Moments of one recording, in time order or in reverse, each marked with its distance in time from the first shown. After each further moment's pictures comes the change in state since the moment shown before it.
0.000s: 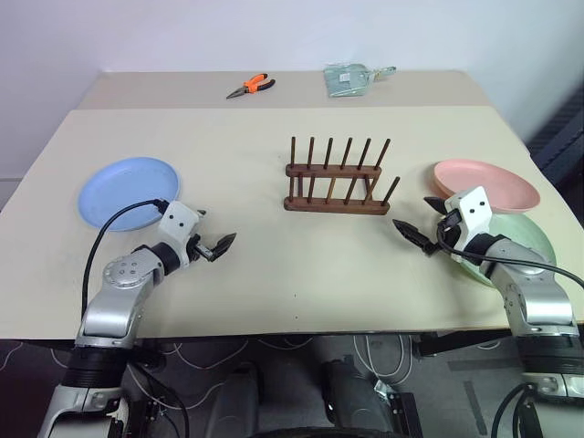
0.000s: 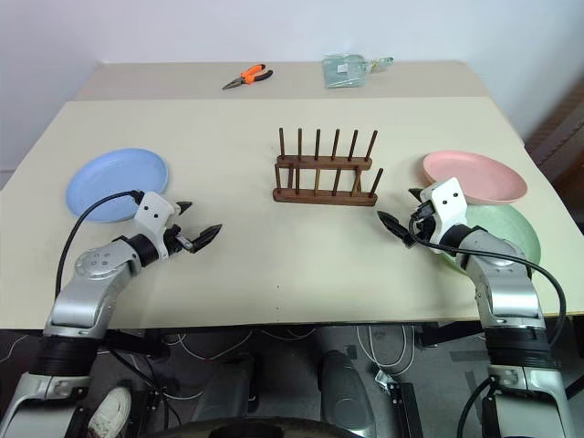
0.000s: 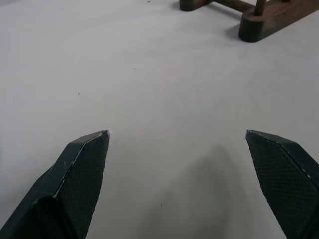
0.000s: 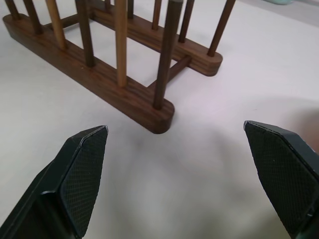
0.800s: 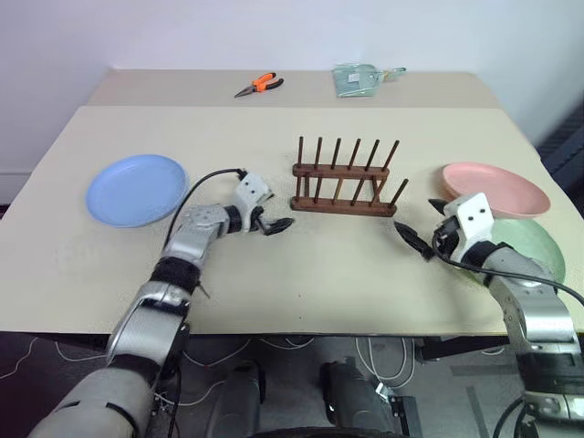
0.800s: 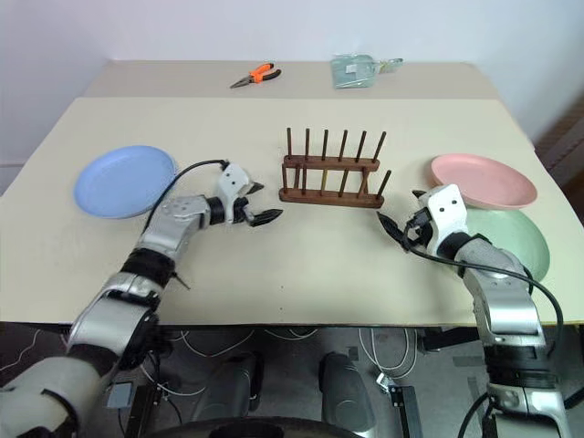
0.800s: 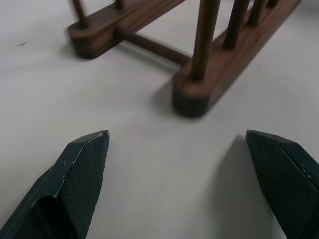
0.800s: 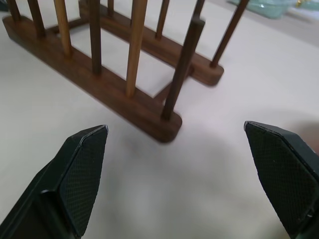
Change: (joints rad) left arm -0.682 -0.292 -0.224 0.972 0.150 -0.317 -0.228; right arm 0.154 0.038 -0.027 -0.211 -0.022 0.057 -0.117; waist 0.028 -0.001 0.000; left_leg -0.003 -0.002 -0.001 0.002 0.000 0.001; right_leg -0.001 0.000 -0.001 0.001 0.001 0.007
